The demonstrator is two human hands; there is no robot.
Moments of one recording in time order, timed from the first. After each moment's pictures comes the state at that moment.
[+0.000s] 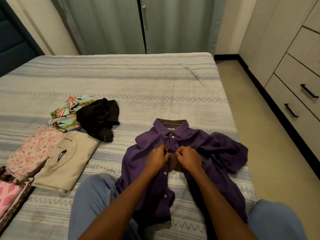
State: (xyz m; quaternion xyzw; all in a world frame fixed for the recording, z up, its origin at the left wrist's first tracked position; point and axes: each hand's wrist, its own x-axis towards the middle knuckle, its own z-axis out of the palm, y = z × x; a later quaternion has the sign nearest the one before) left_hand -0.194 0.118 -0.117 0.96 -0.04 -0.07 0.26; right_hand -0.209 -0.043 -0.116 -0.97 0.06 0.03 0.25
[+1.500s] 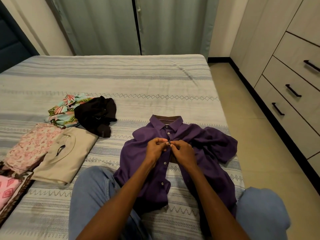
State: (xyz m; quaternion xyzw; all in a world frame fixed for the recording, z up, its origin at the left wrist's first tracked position) left_hand -0.220 0.105 -0.088 0.73 0.07 -0.07 0.68; right_hand -0.252 -0.035 -0.086 -0.91 0.02 -0.07 0.40
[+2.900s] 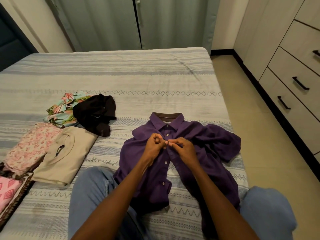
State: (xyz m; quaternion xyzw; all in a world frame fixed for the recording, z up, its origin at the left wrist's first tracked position) left_hand -0.207 0.116 -0.103 0.72 0.02 -0.07 0.69; right_hand -0.235 -0.046 -0.117 -0.83 -0.01 -0.07 0.56
